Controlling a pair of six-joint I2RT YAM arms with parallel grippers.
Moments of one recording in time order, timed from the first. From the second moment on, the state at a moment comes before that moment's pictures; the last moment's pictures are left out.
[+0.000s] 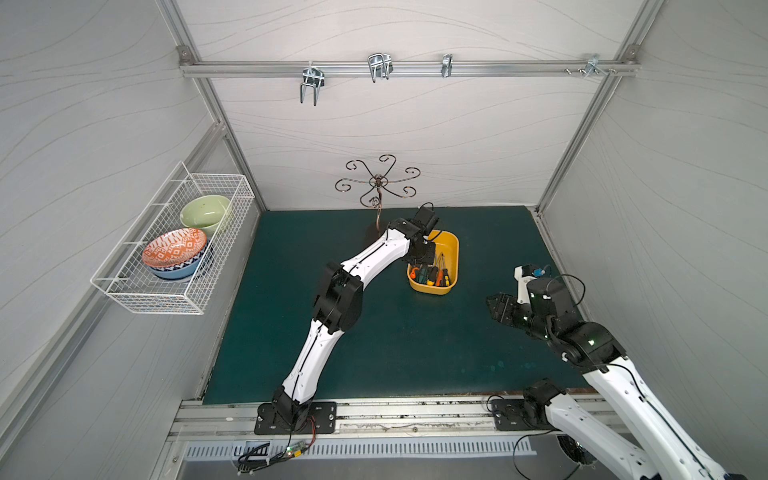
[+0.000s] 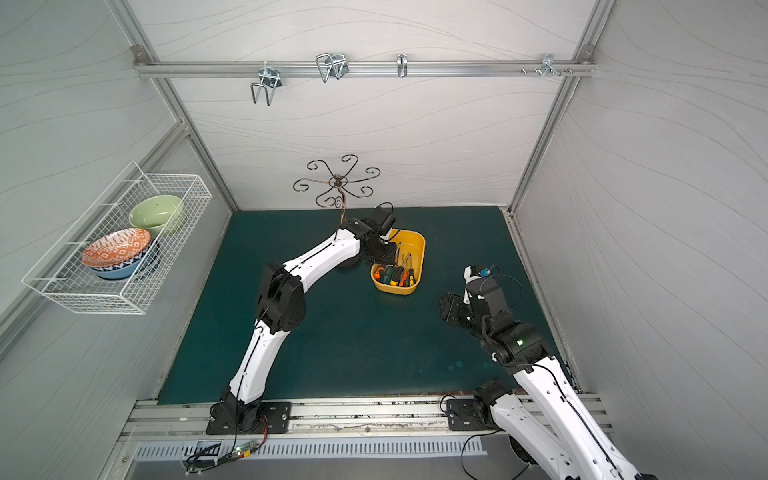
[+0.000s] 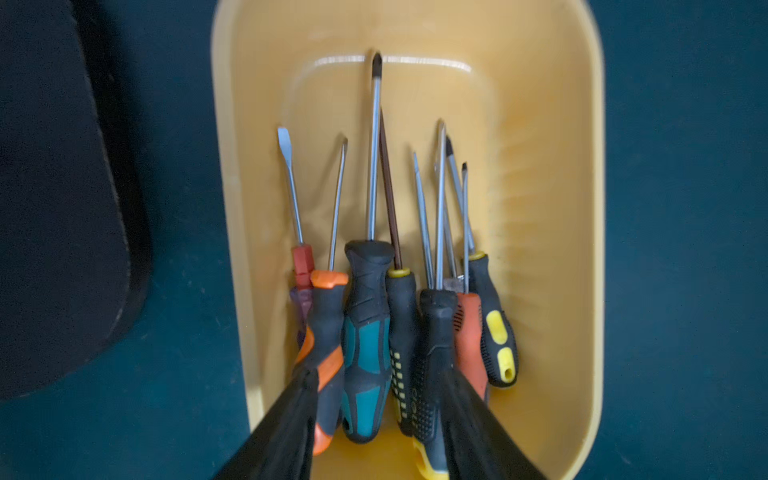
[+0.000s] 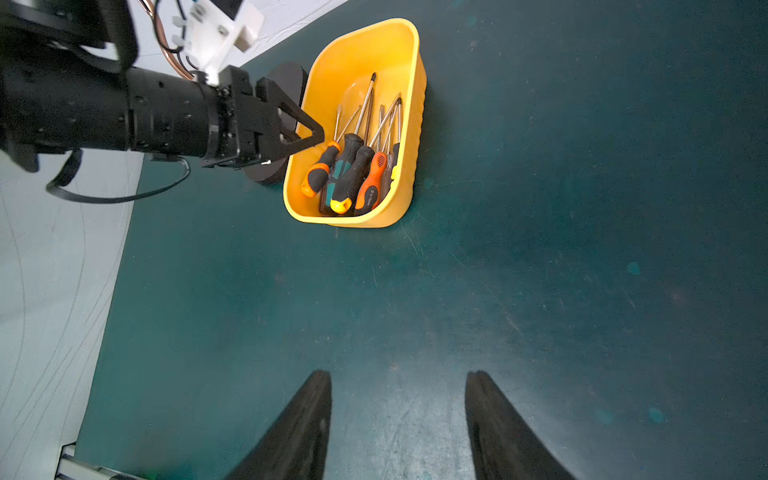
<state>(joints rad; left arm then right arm) -0.66 2.26 2.08 -0.90 0.01 -0.45 0.49 0.69 0.80 -0.82 0.02 0.60</state>
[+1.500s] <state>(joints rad) -0.09 1.31 0.32 0.53 -0.38 -0.07 0.15 1.57 0.38 0.70 0.10 0.00</state>
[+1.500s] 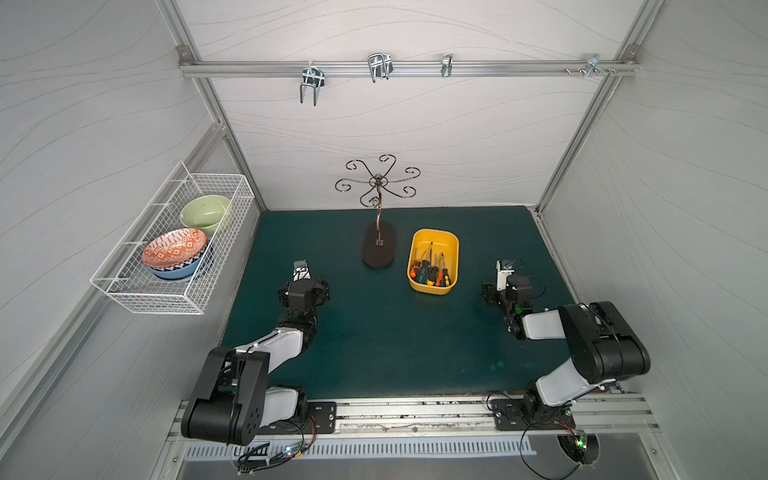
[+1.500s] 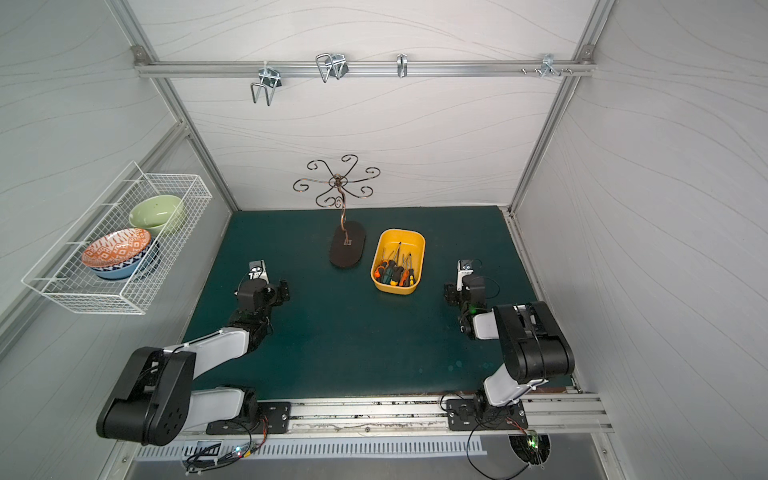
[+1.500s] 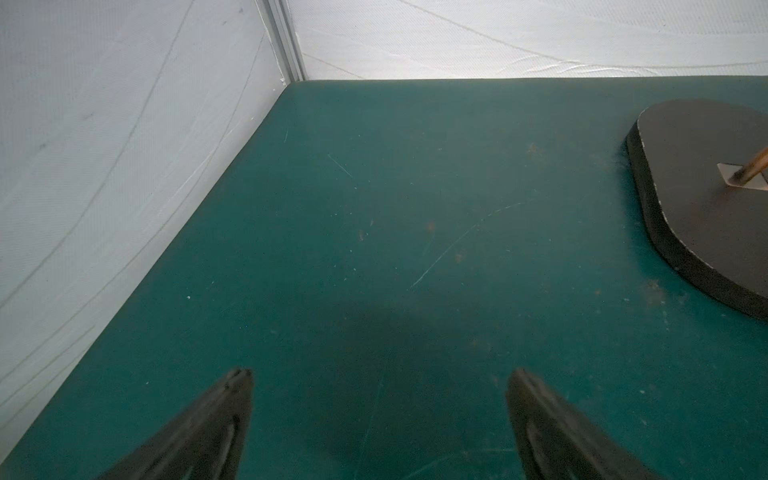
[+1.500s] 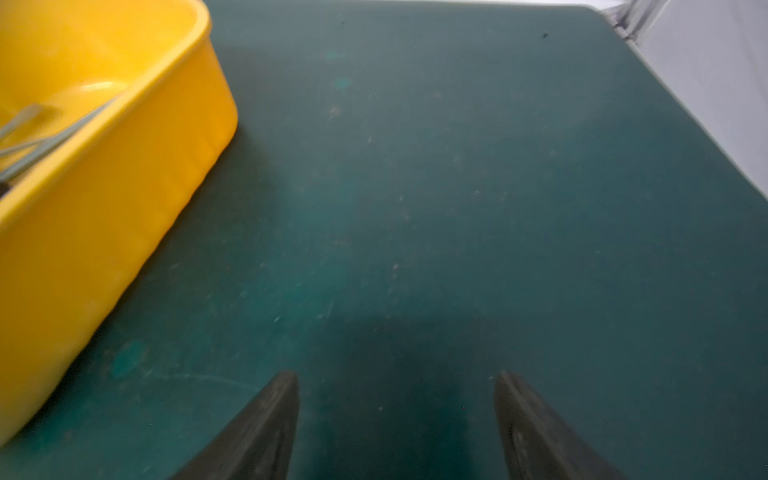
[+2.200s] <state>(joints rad) -0.03 1.56 0.38 0.77 -0.29 -0.07 0.11 1.57 0.41 0.72 0.13 0.04</state>
